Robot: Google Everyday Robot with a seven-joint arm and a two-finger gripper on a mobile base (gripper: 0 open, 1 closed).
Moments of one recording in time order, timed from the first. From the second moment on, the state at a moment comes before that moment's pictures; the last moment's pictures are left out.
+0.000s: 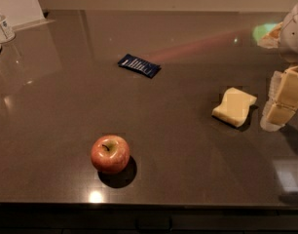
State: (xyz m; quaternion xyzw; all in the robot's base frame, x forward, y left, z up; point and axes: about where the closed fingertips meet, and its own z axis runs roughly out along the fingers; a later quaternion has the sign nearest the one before) arm 0.438 -0.217 0.976 -0.60 0.78 -0.03 0.16
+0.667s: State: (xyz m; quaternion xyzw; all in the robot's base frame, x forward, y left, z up) arm 0.458 -0.206 0.974 -0.60 0.78 -0.03 0.17
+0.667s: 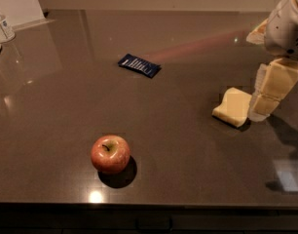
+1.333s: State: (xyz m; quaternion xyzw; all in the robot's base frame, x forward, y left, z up) arm 0.518 -0.166 0.960 -0.59 0.79 0.00 0.18
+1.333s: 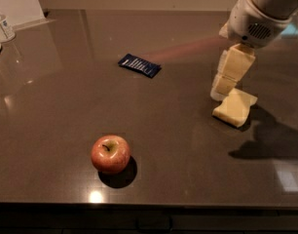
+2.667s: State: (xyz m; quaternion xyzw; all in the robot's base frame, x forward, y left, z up) arm 0.625 -0.078 0.914 -0.49 0.84 0.08 0.24
